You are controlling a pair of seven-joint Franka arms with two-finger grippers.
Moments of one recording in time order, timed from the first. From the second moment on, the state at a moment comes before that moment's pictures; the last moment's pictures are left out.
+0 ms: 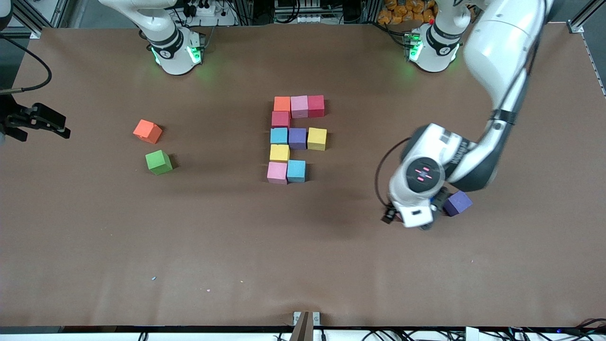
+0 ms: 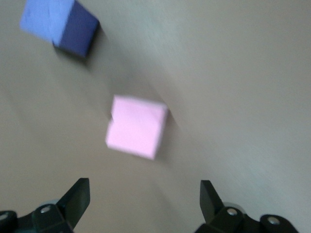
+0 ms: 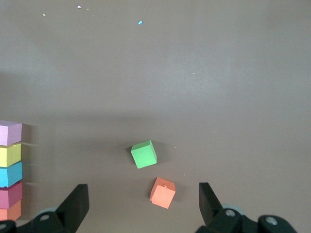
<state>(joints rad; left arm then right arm) -0.04 0.69 -0.42 -1.43 0.34 1.92 -1.48 -0.02 0.04 -0.03 -1.53 0.01 1.58 -0.11</state>
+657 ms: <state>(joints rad) 0.03 0.70 -0.41 -1.58 0.34 2.11 -1.26 0.00 0.04 -0.02 -1.53 0.01 1.61 -0.11</state>
